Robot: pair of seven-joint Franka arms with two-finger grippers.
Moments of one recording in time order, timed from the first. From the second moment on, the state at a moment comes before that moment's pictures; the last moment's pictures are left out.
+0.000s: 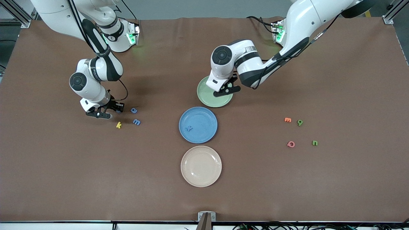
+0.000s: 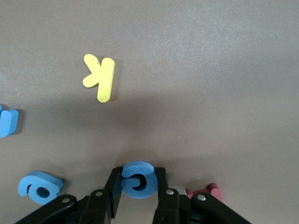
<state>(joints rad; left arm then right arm) 0.04 0.67 -1.02 -1.95 0.51 2.09 -1.43 0.18 0.27 -0.08 -2.50 0.10 2.72 0.17</state>
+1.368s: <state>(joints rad) 0.01 0.67 -0.82 -1.91 0.51 2.25 -1.47 0.66 0.66 -0.05 -1.56 0.14 2.26 1.20</state>
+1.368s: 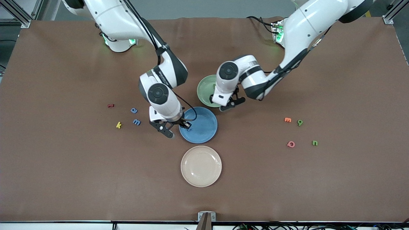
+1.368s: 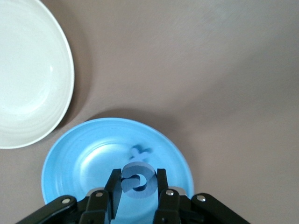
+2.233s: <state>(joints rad) 0.40 0.58 -0.81 -1.91 0.68 2.20 -0.88 0.70 0.87 -0.05 -1.33 0.14 2.33 1.29</state>
